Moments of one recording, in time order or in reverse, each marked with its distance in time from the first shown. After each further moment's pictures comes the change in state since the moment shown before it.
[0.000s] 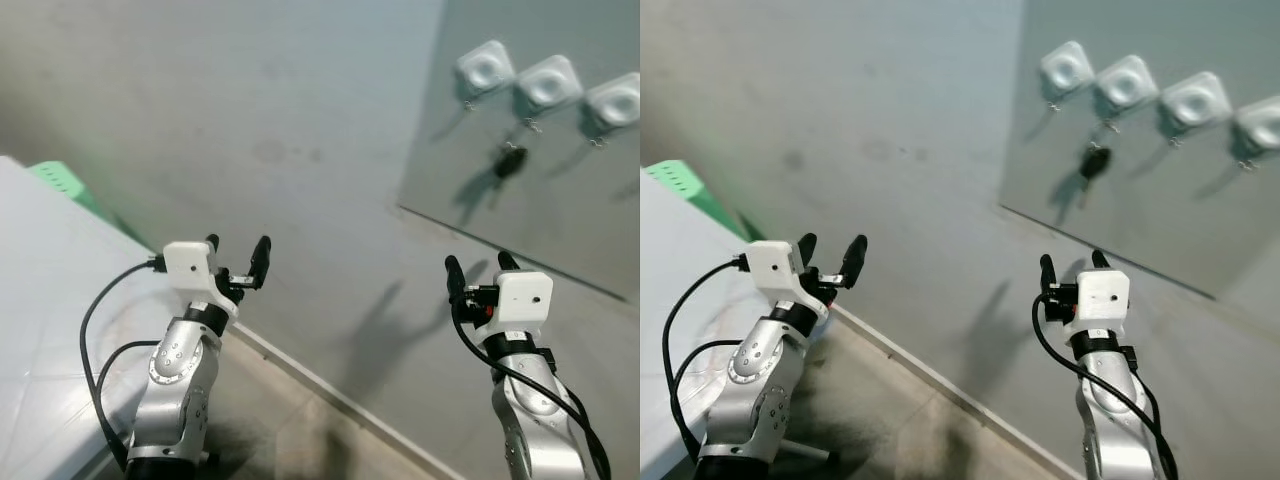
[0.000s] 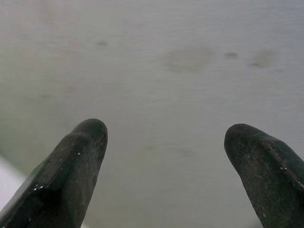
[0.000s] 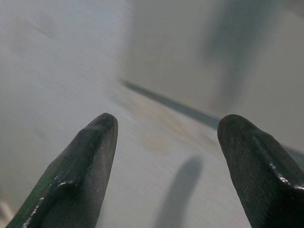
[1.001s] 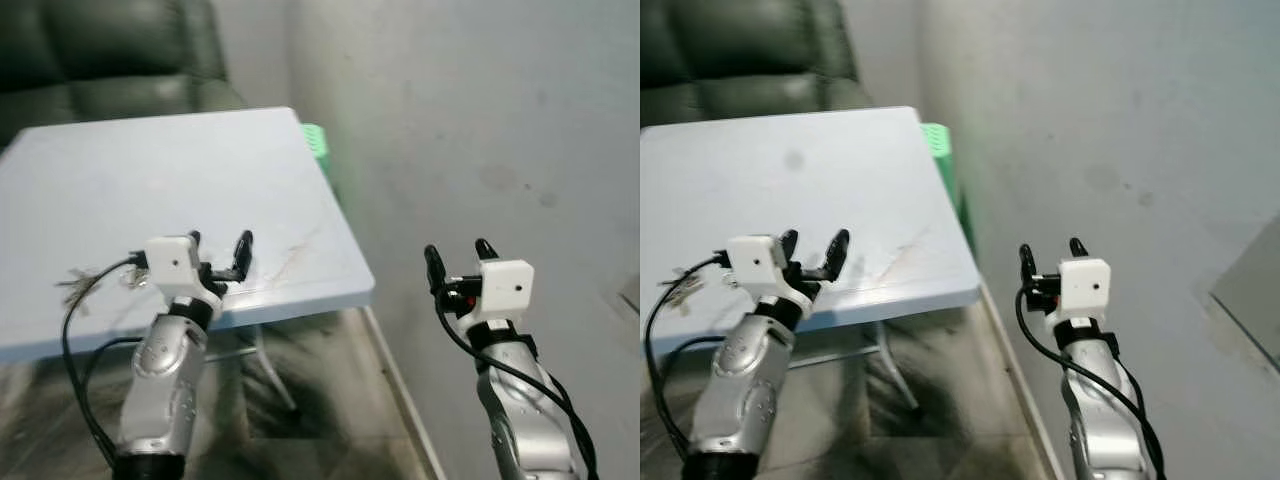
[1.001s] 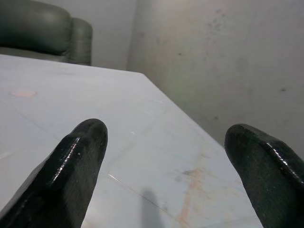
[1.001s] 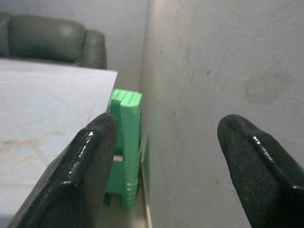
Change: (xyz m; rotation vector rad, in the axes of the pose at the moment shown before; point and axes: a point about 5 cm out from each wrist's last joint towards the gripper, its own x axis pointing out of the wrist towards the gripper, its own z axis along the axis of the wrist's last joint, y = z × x) left arm 0.004 -0.012 -0.002 -0.049 -0.005 -0.026; right arm -0.001 -0.009 -0.002 -0.019 0.012 0.012
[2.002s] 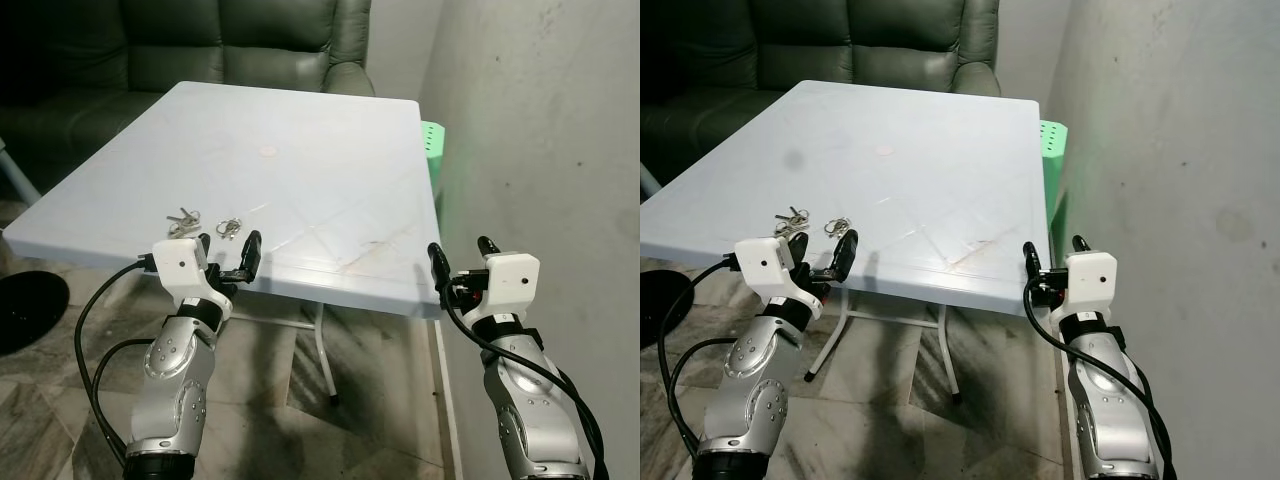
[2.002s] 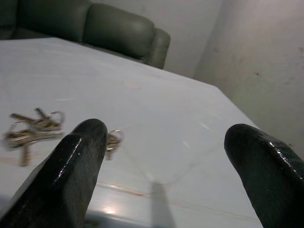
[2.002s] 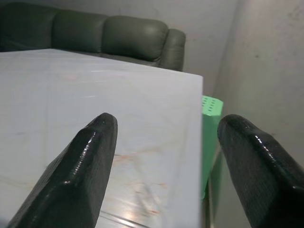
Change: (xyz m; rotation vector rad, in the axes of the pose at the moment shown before) left arm 0.000 0.006 0.001 -0.038 -0.004 0.035; right arm 0.008 0.003 0.004 0.042 0.007 0.050
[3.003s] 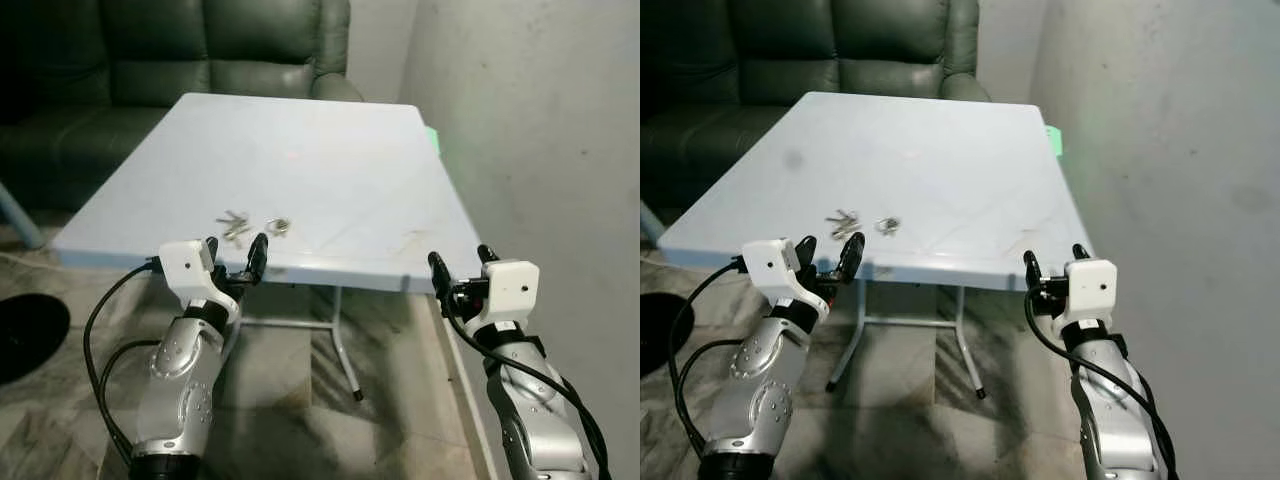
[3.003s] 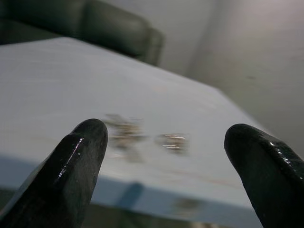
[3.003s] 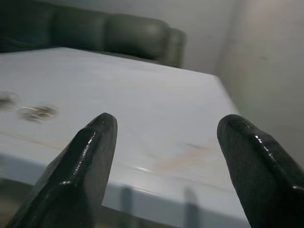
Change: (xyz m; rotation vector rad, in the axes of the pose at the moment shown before) left arm -0.003 0.006 -0.002 -0.019 0.016 0.022; right arm -0.001 0.011 -0.002 0.017 0.012 0.039
